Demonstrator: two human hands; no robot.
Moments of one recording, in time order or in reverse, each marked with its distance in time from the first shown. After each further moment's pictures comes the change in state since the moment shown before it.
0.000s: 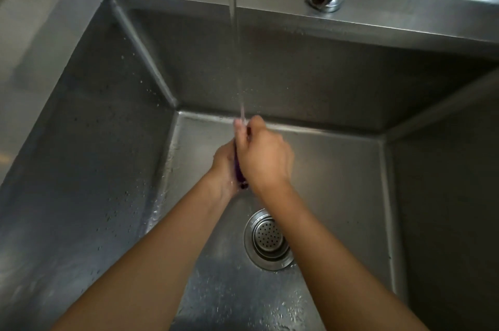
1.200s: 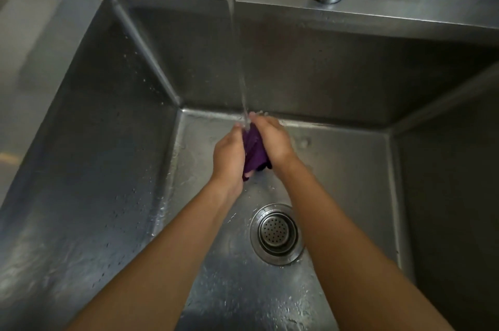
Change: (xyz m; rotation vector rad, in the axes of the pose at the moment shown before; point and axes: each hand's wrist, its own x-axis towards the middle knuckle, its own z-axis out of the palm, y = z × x) left_hand -0.018 0.001 0.006 0.352 0.232 0.298; right_hand 0.037 0.030 0.026 0.810 -0.229 0.416
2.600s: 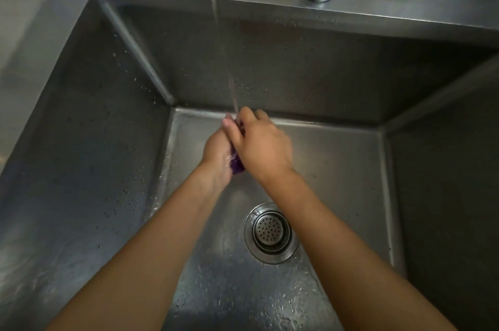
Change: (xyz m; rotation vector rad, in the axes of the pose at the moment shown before) left_hand 0.027 0.001 -0.003 -0.260 -0.223 -0.245; right_hand -0.046 -0.022 -0.004 -0.906 0.122 -0.550
